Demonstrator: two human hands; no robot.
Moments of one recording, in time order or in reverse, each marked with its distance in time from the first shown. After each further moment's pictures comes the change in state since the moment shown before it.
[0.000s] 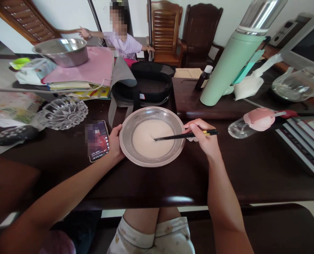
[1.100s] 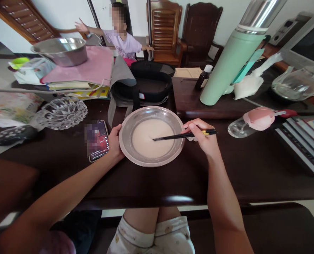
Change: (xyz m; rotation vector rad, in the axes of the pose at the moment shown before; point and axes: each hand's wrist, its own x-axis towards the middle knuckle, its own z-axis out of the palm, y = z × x) left_hand 0.001 0.000 -0.001 -0.005 -0.011 -0.011; right_hand 0.000 0.000 0.000 -0.012 -0.014 0.028
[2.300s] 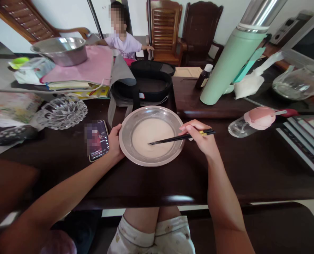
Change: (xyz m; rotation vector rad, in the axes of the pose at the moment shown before) left_hand -0.002 0.002 0.003 0.008 0.013 0.004; right_hand 0.001 0.000 0.001 0.046 -0.055 -0.025
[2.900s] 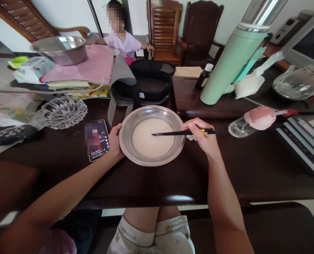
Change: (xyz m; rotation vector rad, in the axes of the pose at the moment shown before) left_hand 0.002 -0.001 -0.001 -0.011 -0.005 -0.009; right_hand 0.000 0.001 -0.001 -0.040 0.051 -0.006
